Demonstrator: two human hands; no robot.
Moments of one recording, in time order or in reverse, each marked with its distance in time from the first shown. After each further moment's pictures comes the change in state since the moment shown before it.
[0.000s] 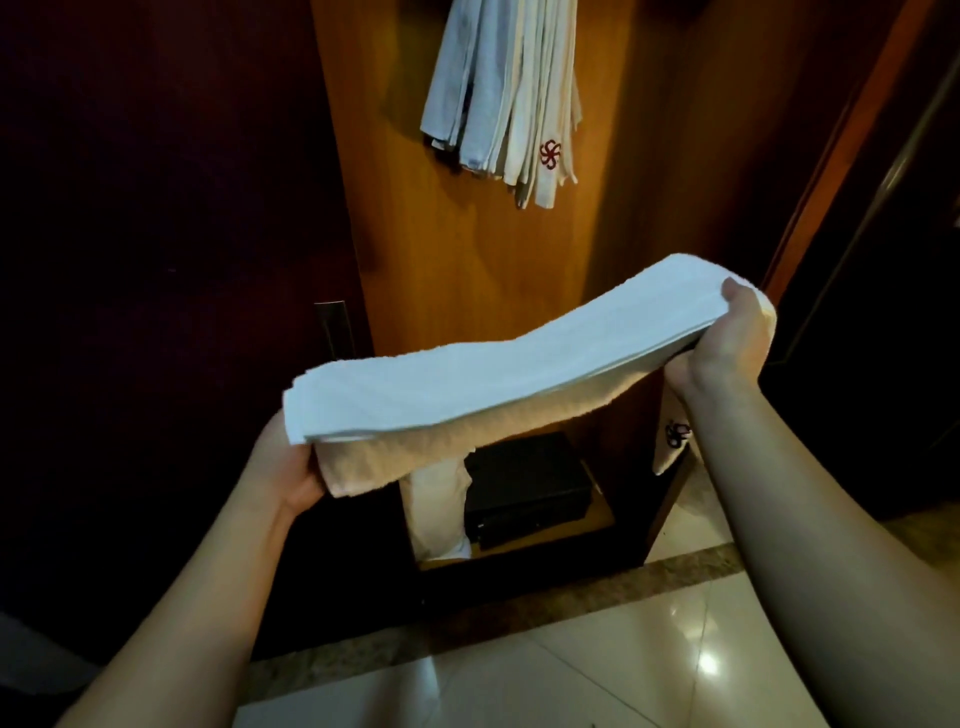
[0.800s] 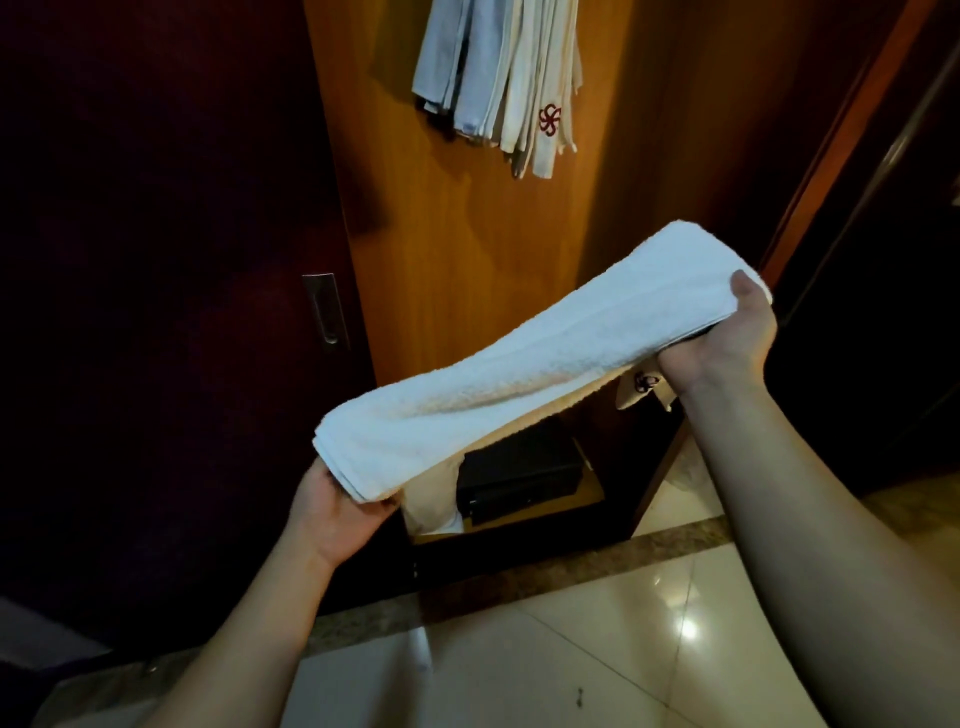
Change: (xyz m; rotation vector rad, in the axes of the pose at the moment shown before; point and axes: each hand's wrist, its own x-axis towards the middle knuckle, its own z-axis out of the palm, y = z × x) left_hand -0.014 -0.083 -0.010 -0.428 0.053 -0.349; right_hand -0.002 0.012 -0.014 0.216 -0.093 0.104
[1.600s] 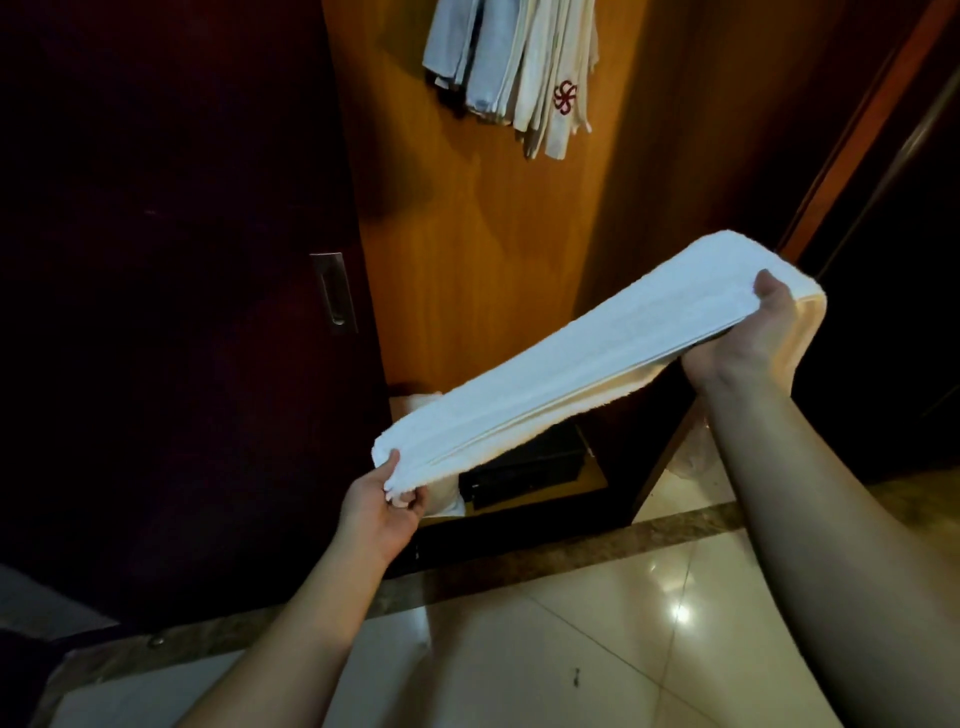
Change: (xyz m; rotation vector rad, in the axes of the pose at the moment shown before) left_hand 0.008 -0.043 -0.001 -0.138 0.284 -0.106; right_hand 0.015 0.003 -0.018 -0.118 0.130 -0.091
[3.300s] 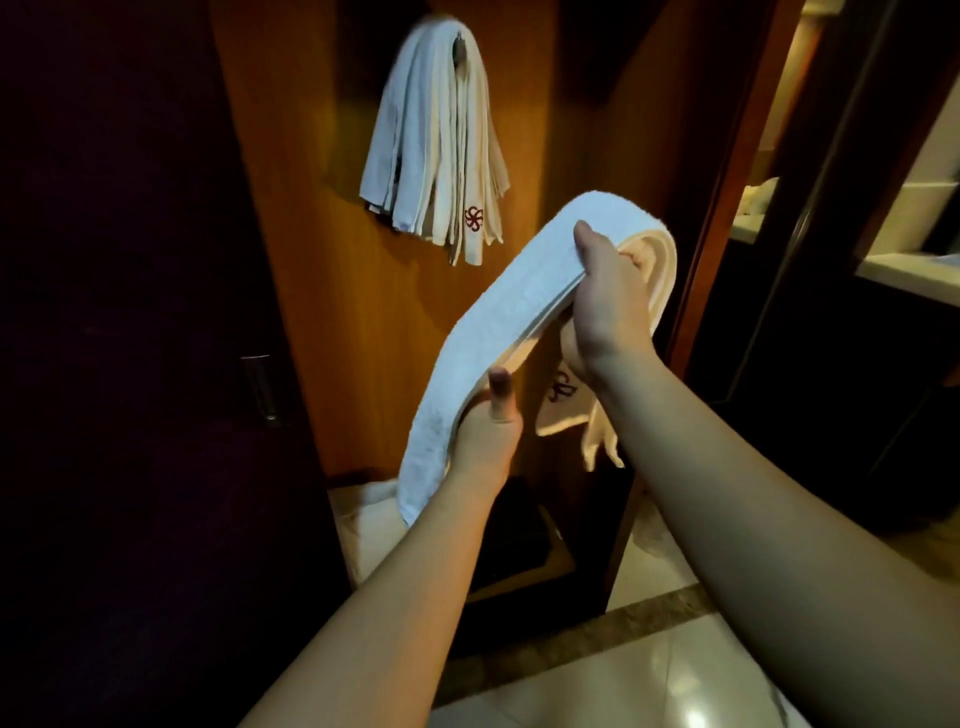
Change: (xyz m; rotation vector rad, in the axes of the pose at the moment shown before) left_hand -0.108 -0.095 0.245 1.019 -0.192 0.779; right_hand -0.047 -0.089 0.071 -0.459 -0.555 -0.217
